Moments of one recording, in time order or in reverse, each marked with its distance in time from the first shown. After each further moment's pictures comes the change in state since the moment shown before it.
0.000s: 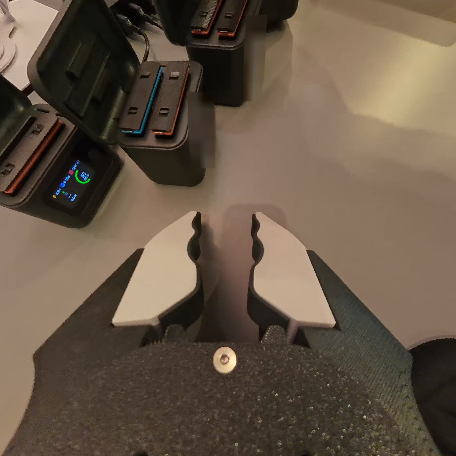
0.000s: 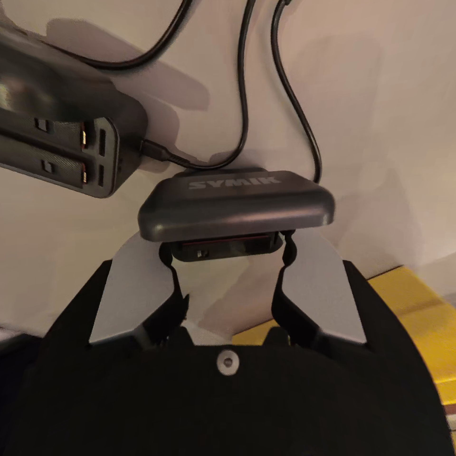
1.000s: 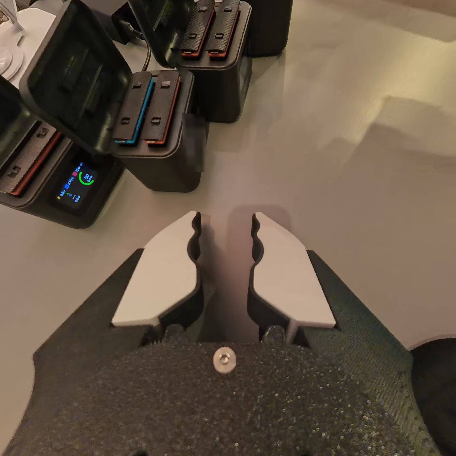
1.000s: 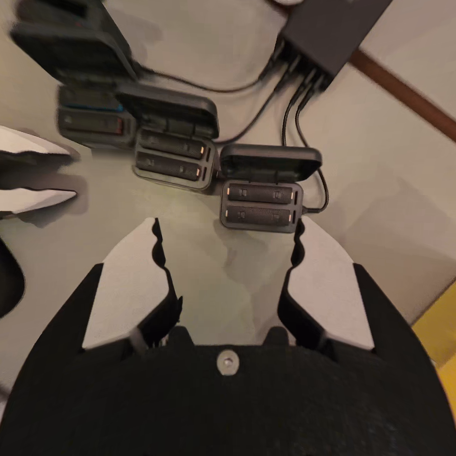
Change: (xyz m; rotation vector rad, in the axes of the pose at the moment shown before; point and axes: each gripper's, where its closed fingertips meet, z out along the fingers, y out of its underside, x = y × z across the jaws) left arm 0.000 -0.001 -0.001 0.007 -0.015 0.018; right arm -0.064 -0.011 -0.060 0.559 -0.019 0.168
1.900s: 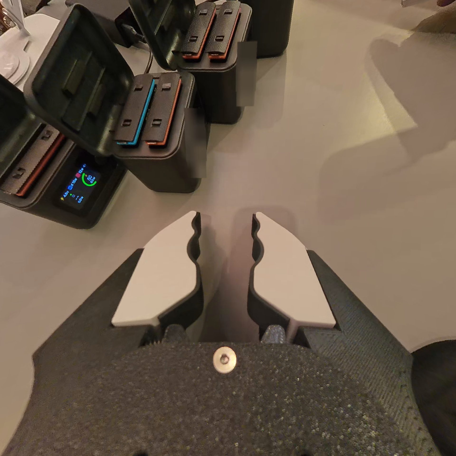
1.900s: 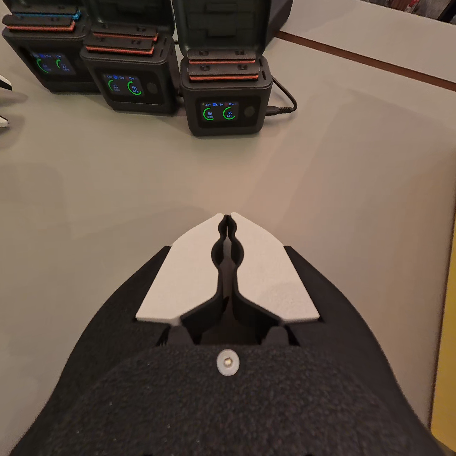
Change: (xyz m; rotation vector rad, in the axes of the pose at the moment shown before) left arm -0.001 -0.001 -0.001 0.005 -0.013 0.009; right arm 0.017 0.127 0.003 0.489 0.160 0.074
